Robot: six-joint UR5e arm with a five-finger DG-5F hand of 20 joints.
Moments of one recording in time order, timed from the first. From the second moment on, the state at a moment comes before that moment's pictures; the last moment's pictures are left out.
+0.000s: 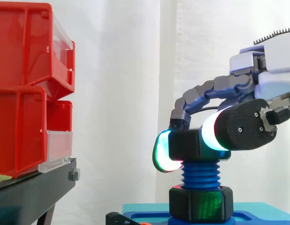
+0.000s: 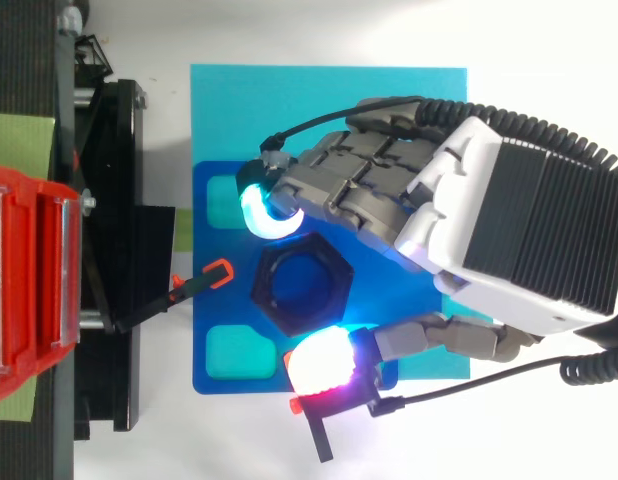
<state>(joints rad) 0.30 -2.15 -1.29 -2.87 -1.00 -1.24</state>
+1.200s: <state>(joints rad) 0.30 -2.15 -1.19 -2.97 -1.03 -1.25</state>
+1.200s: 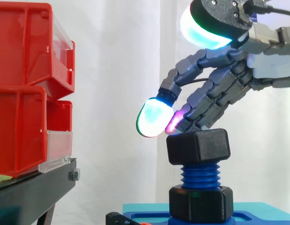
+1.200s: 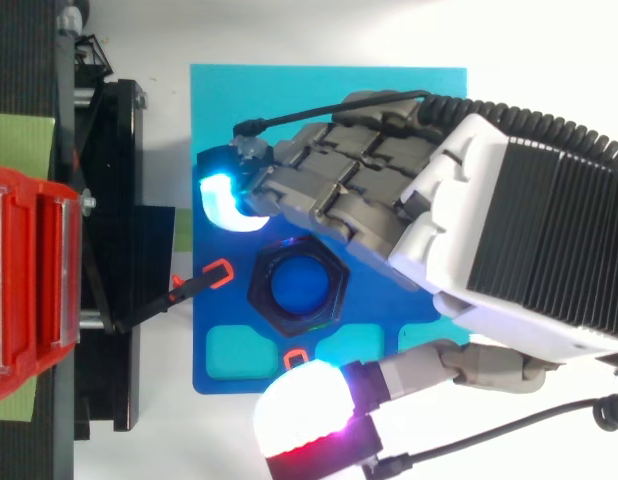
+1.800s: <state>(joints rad) 0.31 -2.15 -1.22 -2.92 -1.07 -1.24</state>
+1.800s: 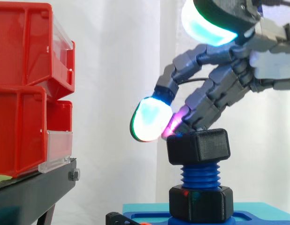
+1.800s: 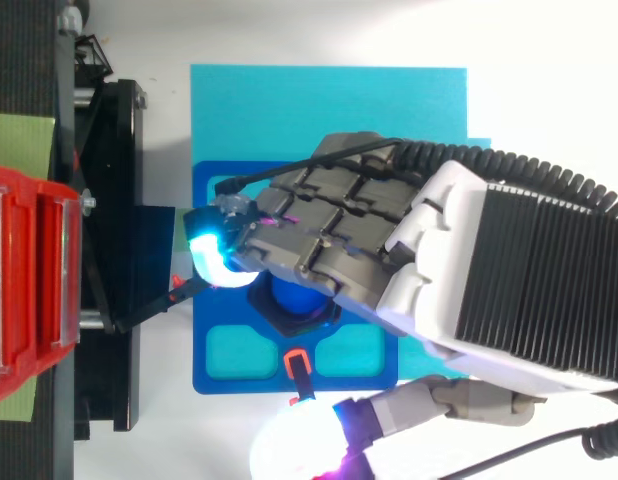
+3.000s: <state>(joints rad) 0.27 -2.15 -1.23 -2.92 -1.15 -1.24</state>
